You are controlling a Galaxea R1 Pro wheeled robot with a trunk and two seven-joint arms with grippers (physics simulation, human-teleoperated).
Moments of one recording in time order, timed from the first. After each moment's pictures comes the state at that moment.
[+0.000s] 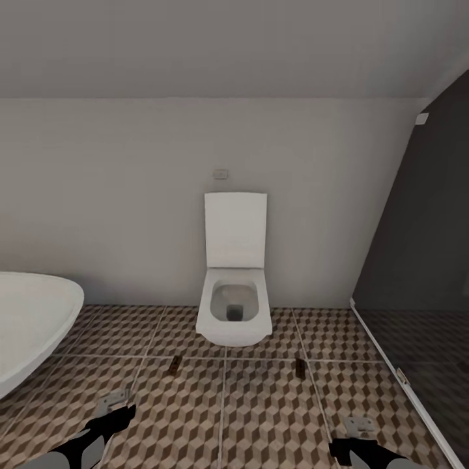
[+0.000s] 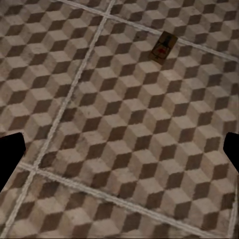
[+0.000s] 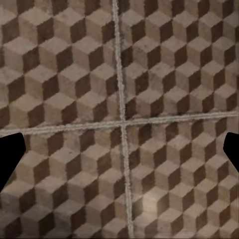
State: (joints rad) left arm -0.62 0.17 0.16 0.00 0.17 -0.18 -0.05; right arm -0.60 -0.10 -0.23 0.01 0.22 0.08 -0.10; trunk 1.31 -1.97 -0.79
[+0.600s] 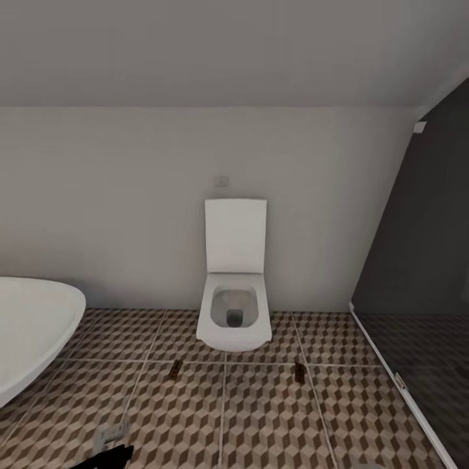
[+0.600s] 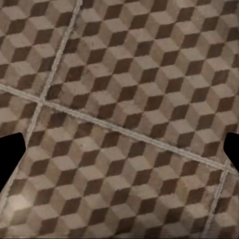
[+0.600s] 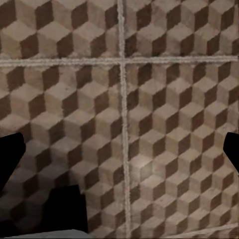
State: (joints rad) left arm -0.53 0.16 0.16 0.00 0.17 -0.05 -0.06; right arm -0.48 -0.10 -0.23 0.03 0.23 0.08 -0.10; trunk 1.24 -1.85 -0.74
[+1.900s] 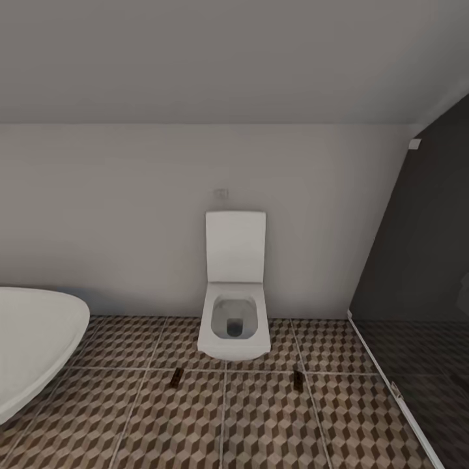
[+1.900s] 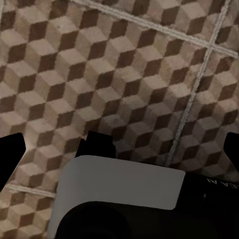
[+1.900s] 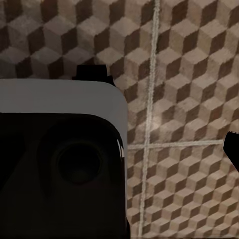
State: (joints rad) left arm -0.29 0.07 0.15 0.00 0.13 -0.05 -0.09; right arm -0.21 -0.03 -0.23 0.03 0.23 0.00 -0.10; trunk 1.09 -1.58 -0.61
